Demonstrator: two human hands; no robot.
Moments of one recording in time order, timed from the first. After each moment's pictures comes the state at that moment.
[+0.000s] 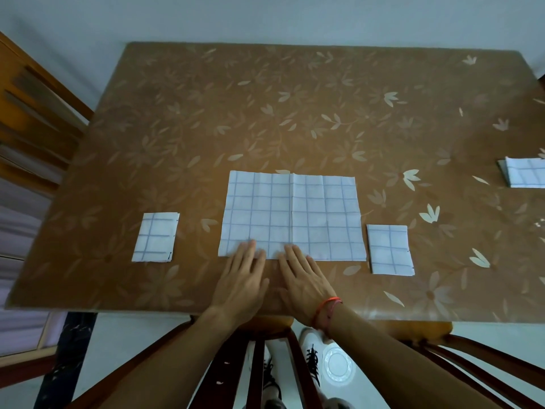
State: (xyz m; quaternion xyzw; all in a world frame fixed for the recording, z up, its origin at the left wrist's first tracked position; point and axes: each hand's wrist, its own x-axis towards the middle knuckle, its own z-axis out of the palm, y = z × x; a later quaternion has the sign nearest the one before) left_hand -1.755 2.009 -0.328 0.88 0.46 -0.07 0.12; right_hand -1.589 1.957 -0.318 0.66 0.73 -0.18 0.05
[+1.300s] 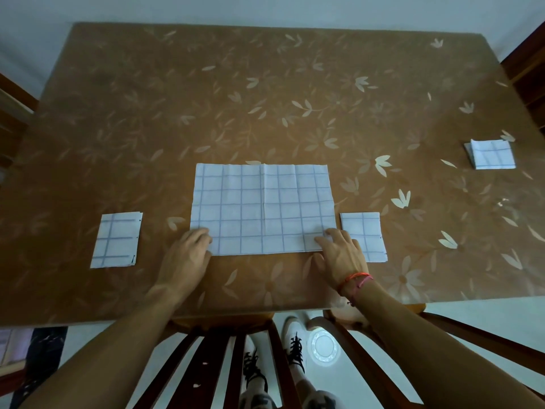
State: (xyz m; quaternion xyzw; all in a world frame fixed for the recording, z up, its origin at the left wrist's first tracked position) left_hand -1.776 2.066 -0.326 0.85 0.50 0.01 0.16; right_hand -1.482 1.954 -0.313 0.79 0.59 -0.16 0.04
